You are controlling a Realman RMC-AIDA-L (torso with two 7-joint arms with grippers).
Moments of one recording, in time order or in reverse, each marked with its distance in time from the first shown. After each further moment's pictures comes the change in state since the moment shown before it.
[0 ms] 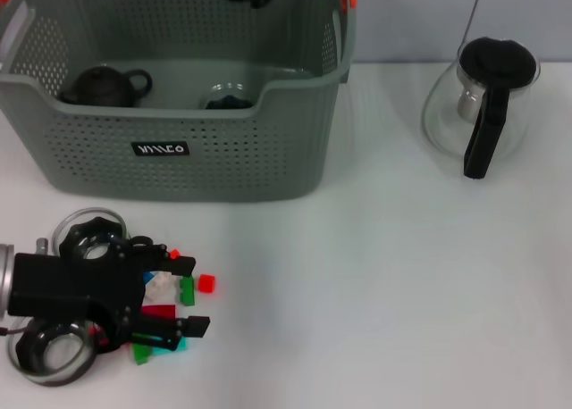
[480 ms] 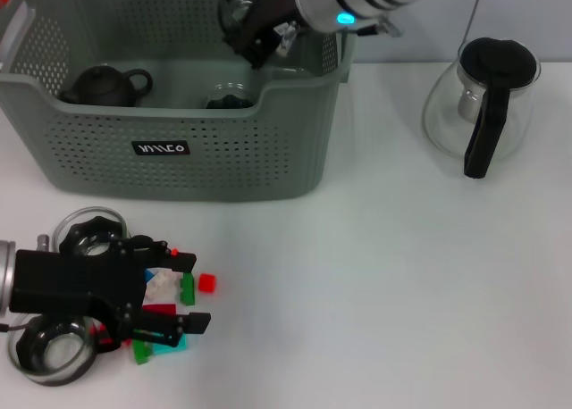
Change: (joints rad) left arm -0.005 0.000 -0.001 -0.001 0.000 -0.007 0.002; right arm 0.150 0.016 -0.257 0.476 -0.085 0.508 0.003
